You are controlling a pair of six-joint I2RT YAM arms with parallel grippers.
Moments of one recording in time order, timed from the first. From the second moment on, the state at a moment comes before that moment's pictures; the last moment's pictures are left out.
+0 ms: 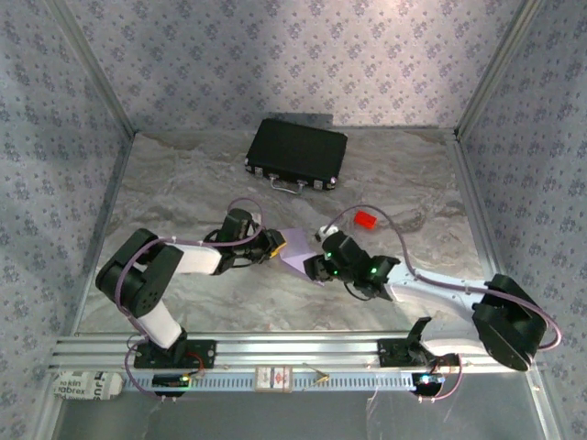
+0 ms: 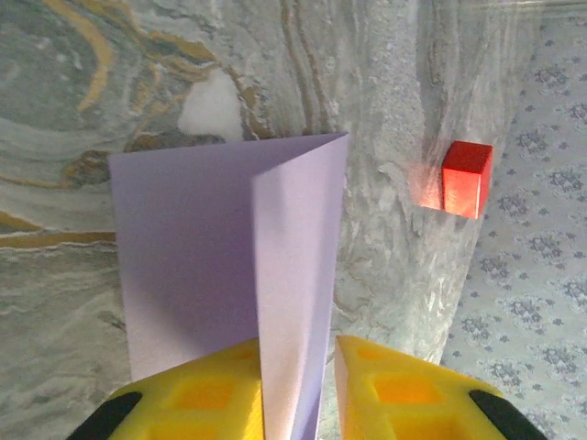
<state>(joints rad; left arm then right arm) -0.58 1.65 0.59 0.41 0.43 -1.25 0.93 1.25 0.59 -0.11 0.12 0.43</state>
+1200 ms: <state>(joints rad) -0.55 1.65 0.59 0.40 0.53 -1.24 1.14 1.56 0.60 0.04 0.50 0.12</state>
